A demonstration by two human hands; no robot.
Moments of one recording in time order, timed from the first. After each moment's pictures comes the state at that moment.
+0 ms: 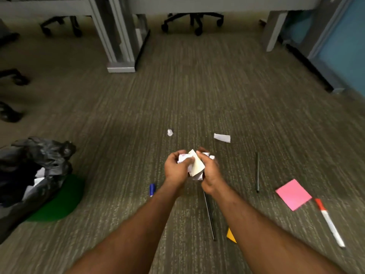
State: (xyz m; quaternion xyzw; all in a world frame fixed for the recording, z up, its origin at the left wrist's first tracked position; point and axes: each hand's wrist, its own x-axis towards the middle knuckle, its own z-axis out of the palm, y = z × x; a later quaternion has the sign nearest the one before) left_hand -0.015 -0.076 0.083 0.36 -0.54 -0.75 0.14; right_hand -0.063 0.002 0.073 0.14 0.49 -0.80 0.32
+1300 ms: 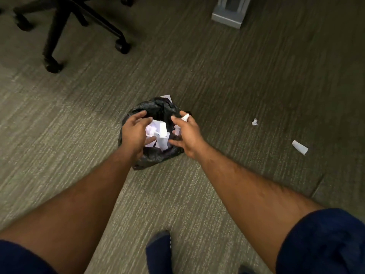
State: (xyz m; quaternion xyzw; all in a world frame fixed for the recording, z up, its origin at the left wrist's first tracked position) left_hand 0.232 -0.407 0.271 0.59 -0.41 -0.66 0.22; right_hand 0.121 -0.323 0.264 0.01 0.62 -0.57 0.54
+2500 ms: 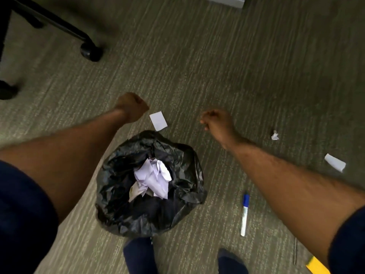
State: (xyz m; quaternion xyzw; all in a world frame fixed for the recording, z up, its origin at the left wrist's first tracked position) left_hand 0.076 -0.636 0.143 0.47 -0.82 -0.31 -0.11; right_hand -0.067 -0.411 0.130 -0.06 0.77 -0.50 0.39
